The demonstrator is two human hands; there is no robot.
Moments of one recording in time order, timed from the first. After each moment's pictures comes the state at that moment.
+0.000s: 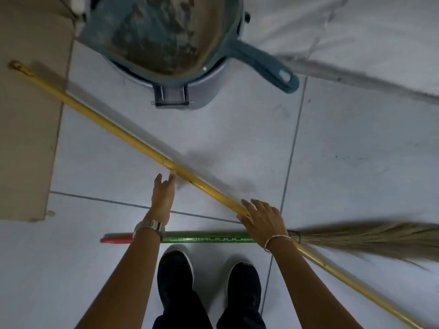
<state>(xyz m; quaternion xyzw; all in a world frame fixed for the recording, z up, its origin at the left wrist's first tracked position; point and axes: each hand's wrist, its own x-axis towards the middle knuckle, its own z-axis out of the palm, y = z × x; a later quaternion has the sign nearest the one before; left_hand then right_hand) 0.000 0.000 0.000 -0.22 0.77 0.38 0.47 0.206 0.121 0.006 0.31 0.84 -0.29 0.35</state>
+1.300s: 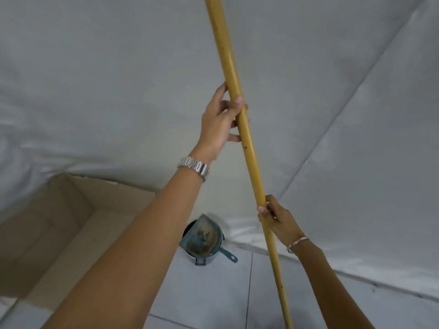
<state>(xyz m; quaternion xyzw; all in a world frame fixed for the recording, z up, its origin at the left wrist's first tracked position) -0.070 0.135 0.930 0.31 0.57 0.73 0.23 0.122 0.204 0.789 0.27 0.86 -0.42 -0.12</state>
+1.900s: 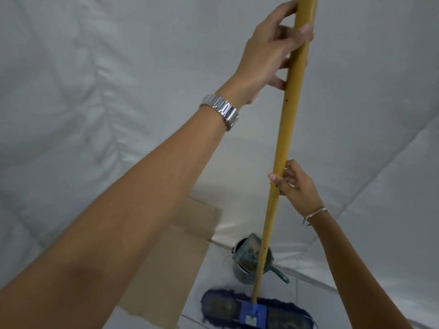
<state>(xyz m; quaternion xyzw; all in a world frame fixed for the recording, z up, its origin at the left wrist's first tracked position) -0.128 -0.124 1.128 0.49 0.53 0.69 0.09 -0.013 -0.015 0.937 0.17 0.84 -0.42 -0.28</state>
